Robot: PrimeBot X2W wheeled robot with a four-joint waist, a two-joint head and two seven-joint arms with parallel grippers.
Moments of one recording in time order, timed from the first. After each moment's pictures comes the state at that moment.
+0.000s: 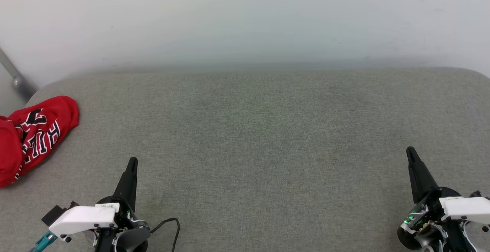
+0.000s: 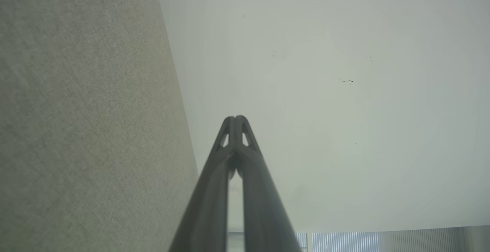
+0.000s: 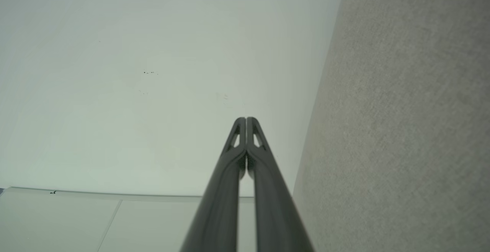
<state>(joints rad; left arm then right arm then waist) -0.11 0.05 0.11 0.25 -1.61 -0.13 0.11 -0.10 -0.05 -0.11 0.25 1.62 0.13 0.12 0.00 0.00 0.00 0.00</state>
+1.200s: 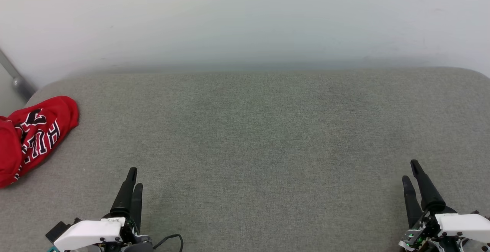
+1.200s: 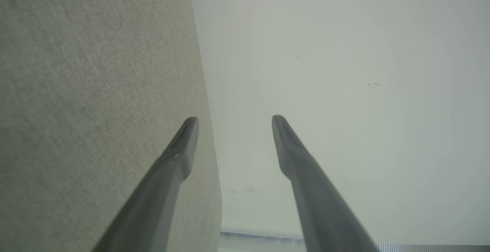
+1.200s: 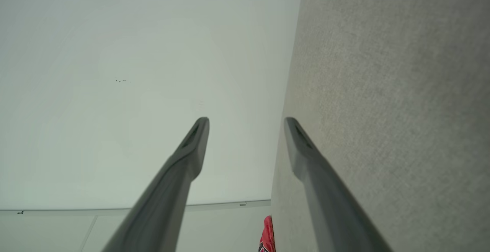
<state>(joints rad) -0.06 0.05 0.10 0.28 -1.59 -0.13 0.09 -0.05 -0.05 -0.11 0.29 1.60 0.13 0.09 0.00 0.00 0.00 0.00</state>
